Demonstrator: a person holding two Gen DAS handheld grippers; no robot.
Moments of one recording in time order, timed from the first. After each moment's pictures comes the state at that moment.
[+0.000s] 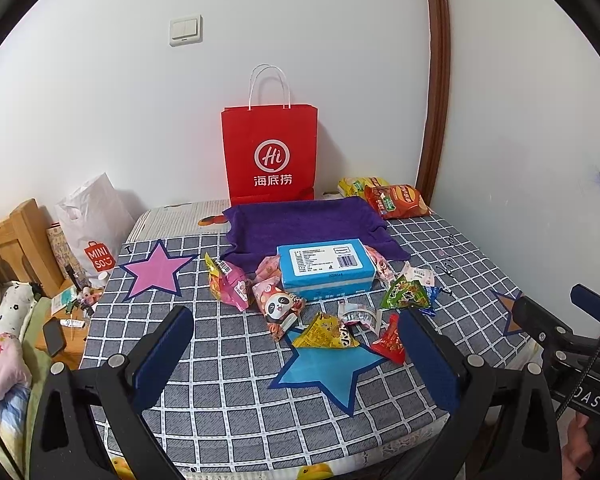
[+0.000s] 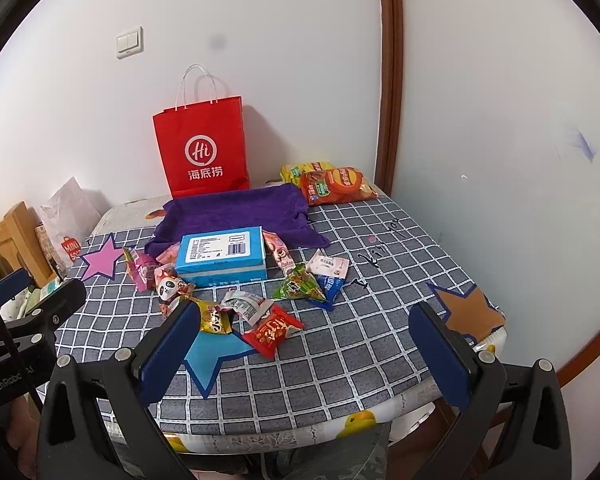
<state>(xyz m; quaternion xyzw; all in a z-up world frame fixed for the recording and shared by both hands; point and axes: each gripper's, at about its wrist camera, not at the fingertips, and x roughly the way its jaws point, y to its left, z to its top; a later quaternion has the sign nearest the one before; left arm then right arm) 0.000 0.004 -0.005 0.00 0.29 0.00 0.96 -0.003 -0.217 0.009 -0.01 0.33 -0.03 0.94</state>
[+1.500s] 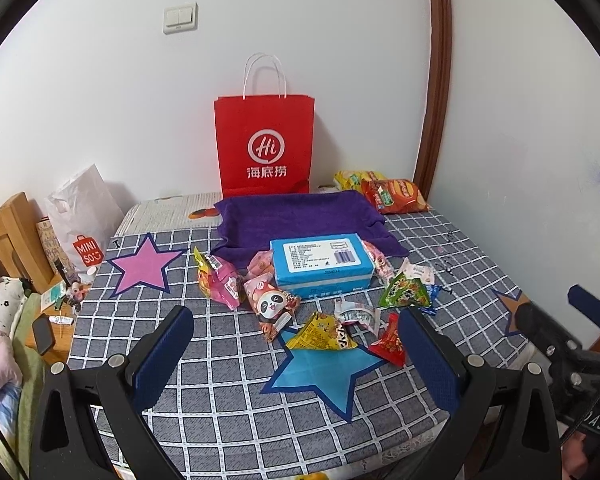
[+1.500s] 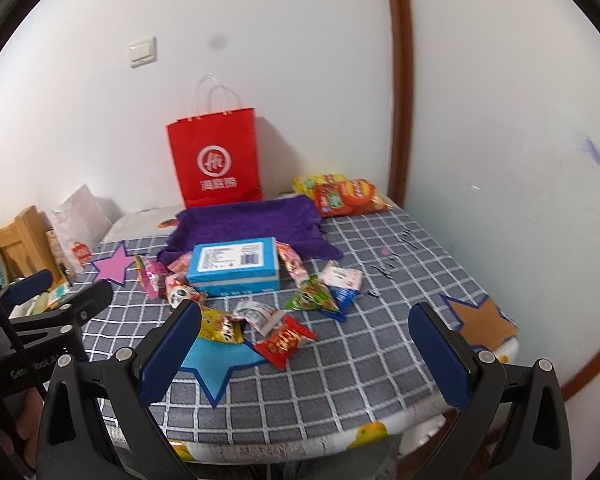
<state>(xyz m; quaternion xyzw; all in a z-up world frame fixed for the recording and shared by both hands) 0.023 0.004 -0.021 0.01 0.30 0.00 0.95 0.002 -0.214 -0.004 0.00 0.31 0.02 0.95</state>
